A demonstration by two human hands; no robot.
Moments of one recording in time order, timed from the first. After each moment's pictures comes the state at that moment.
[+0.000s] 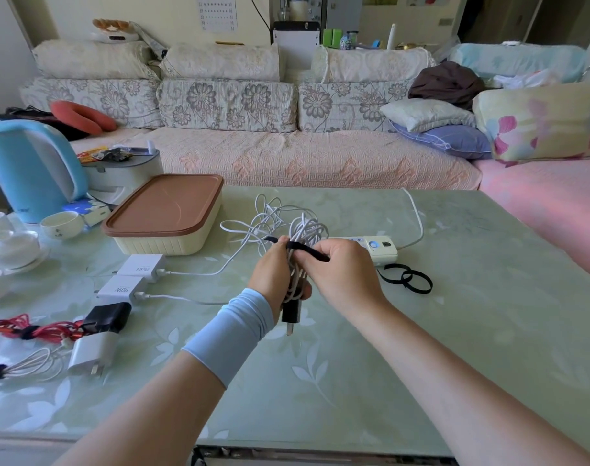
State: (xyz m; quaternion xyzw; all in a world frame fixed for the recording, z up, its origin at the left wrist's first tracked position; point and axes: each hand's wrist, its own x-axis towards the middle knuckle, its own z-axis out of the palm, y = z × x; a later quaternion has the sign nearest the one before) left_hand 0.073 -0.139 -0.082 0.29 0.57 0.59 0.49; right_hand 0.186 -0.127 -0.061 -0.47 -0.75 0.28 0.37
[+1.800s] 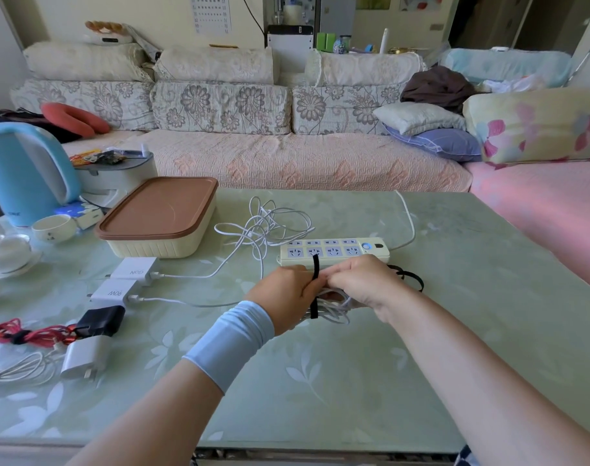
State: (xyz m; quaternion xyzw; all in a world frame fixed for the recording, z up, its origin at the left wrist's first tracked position) left_hand 0.077 -0.159 -0.079 0.72 0.65 0.21 0.10; right_hand 0.221 -0.107 -0.063 -0.53 -0.64 0.51 0.25
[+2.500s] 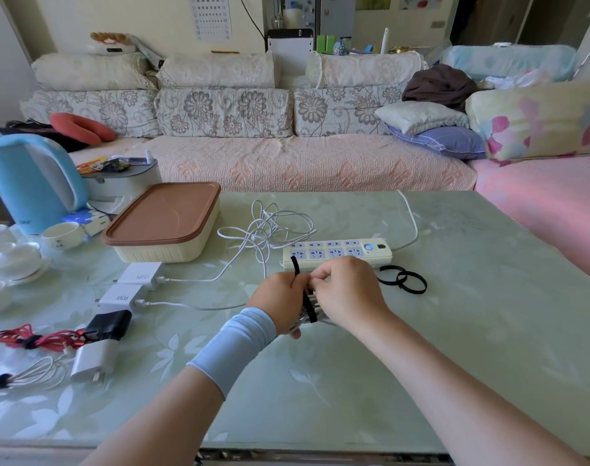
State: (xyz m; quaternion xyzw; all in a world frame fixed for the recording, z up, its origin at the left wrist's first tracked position) left_hand 0.079 -0.161 -0.081 0.54 0.73 0.28 0.30; right_hand 0.201 -0.123 -0.076 -0.52 -0.78 0.20 0.28
